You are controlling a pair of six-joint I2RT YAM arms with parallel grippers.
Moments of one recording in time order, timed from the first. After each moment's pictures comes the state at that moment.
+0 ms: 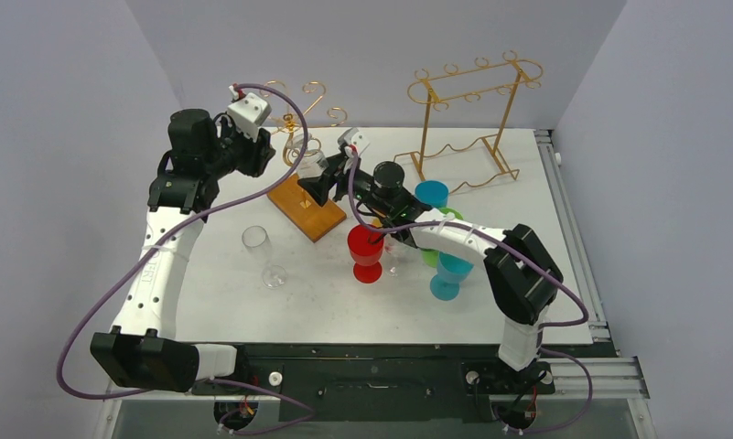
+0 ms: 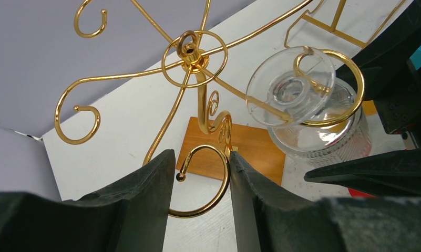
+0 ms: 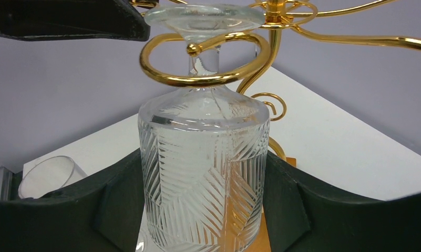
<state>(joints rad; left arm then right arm) -0.10 1.30 1.45 -0.50 0.36 0.31 0.77 1.80 1.27 0.65 -0.26 0.16</state>
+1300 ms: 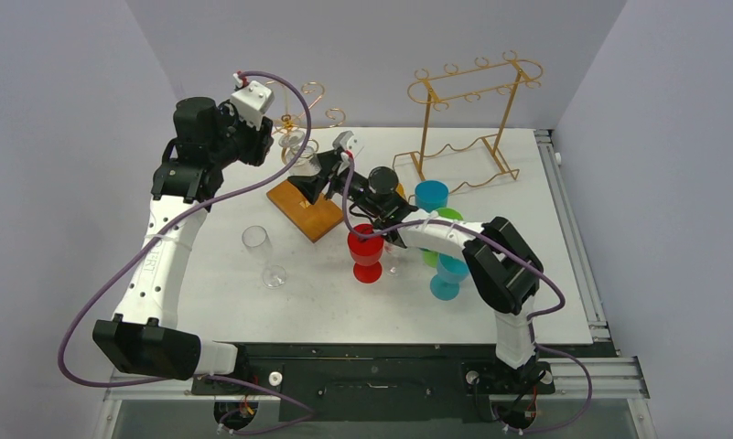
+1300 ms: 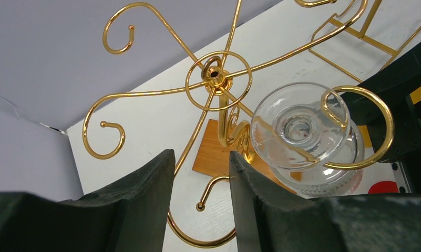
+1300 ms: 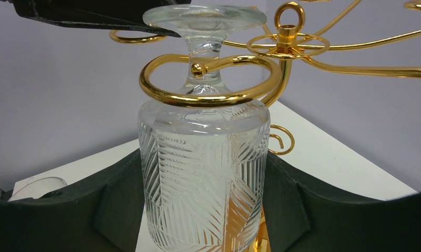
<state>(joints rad) -0.14 1.37 1.56 -0.54 0.25 0.31 0.79 1.94 1.33 0.88 -0.29 0.15</state>
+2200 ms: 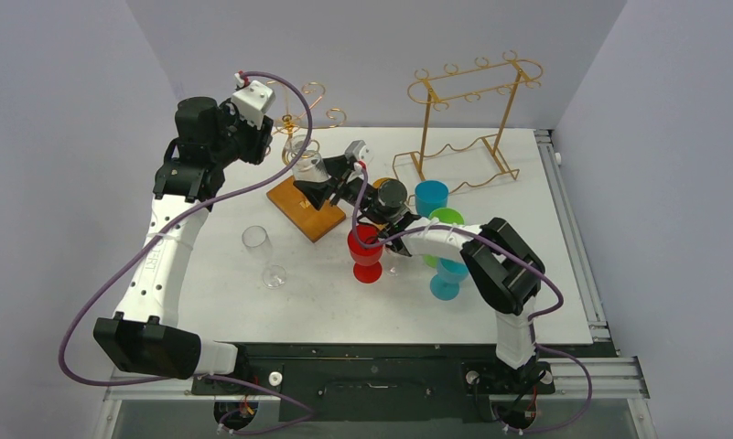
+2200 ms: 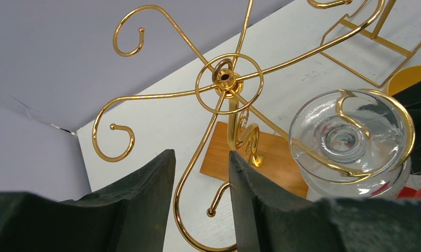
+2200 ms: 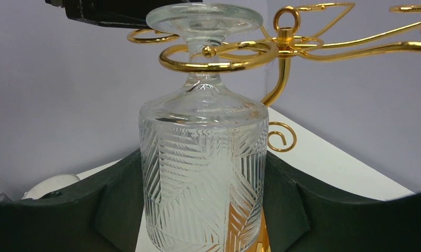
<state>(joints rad) -0.14 1.37 1.55 -0.51 0.22 0.34 0.78 1.93 1.20 1.08 -0.29 0.20</state>
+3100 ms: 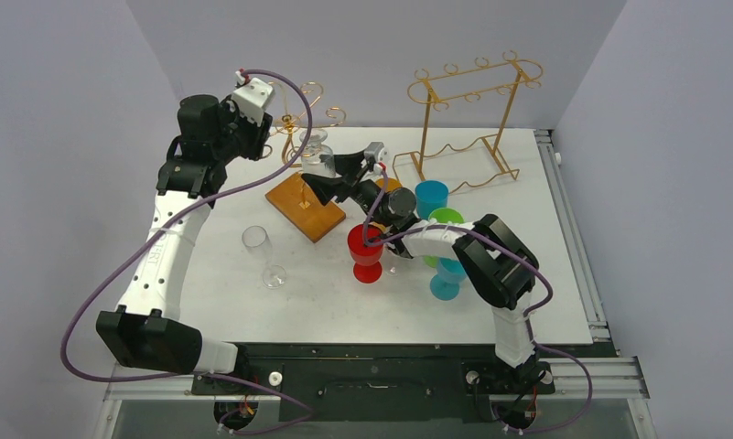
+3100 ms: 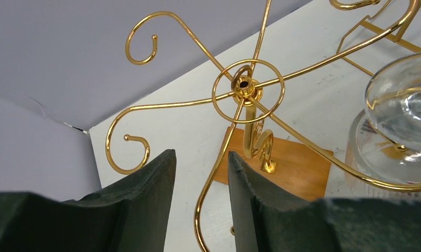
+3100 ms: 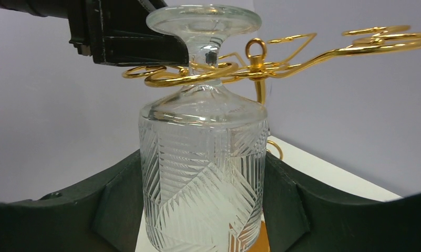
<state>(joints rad) -0.14 1.39 1.55 -0.48 0.18 0.35 0.76 1.99 1.17 1.34 -0.25 0.33</state>
